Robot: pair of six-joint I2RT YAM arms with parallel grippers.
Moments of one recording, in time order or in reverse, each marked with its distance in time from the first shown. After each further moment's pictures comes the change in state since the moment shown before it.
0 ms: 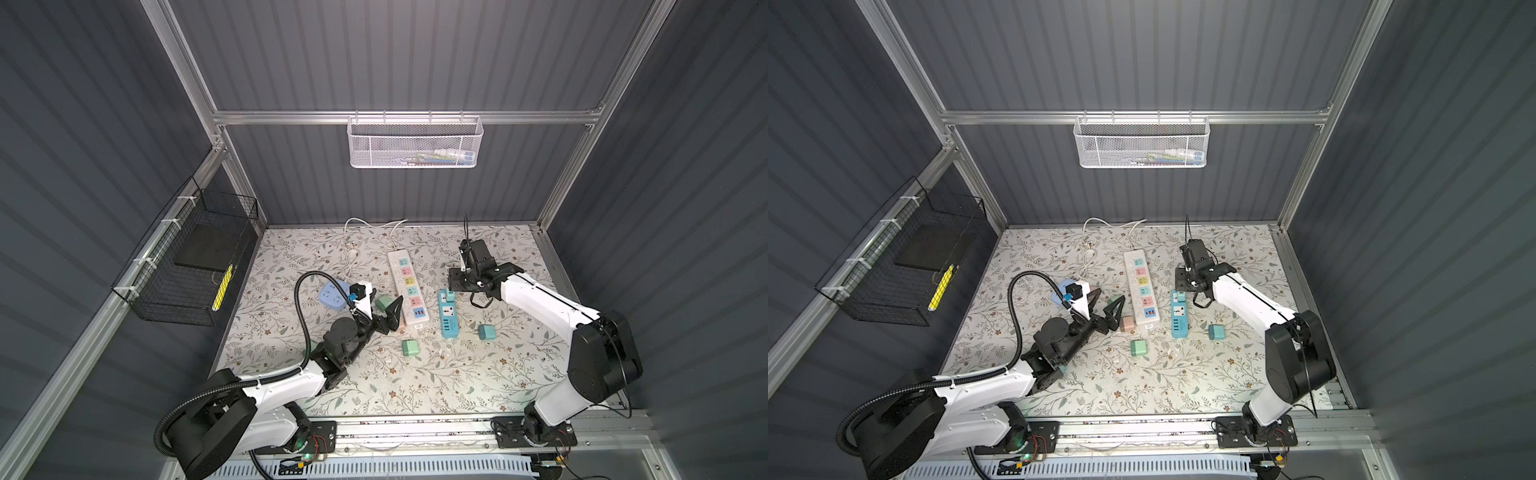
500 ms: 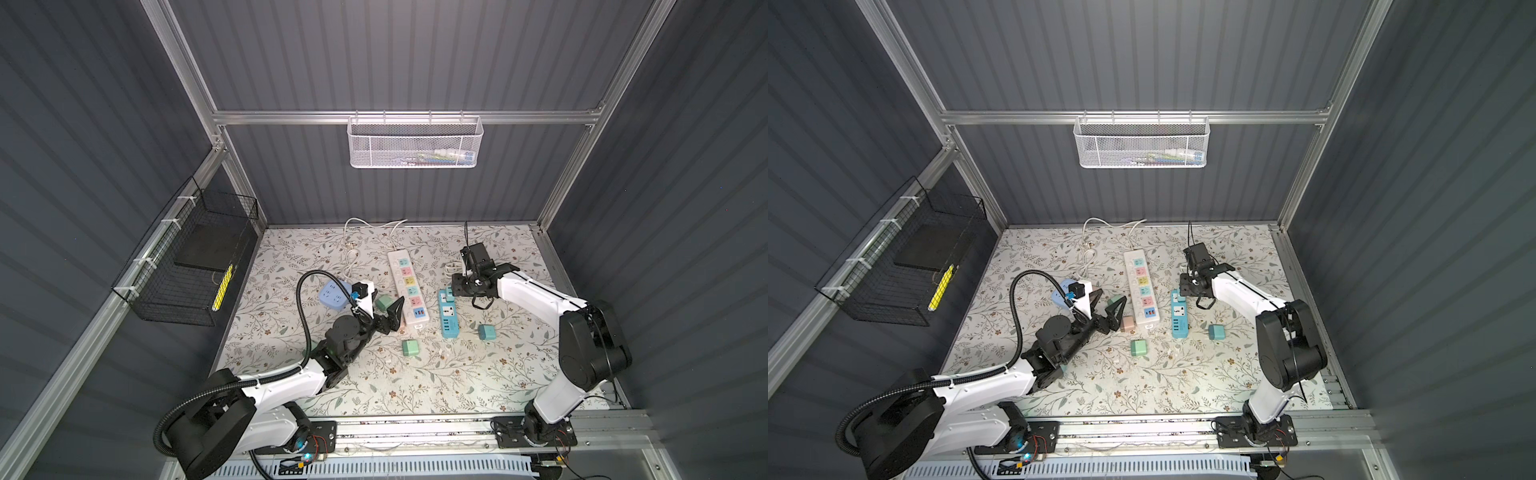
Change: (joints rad) left arm 0.000 0.000 0.019 -0.043 0.012 -0.008; right arm -0.035 0.065 -0.032 0.008 -0.035 -0.008
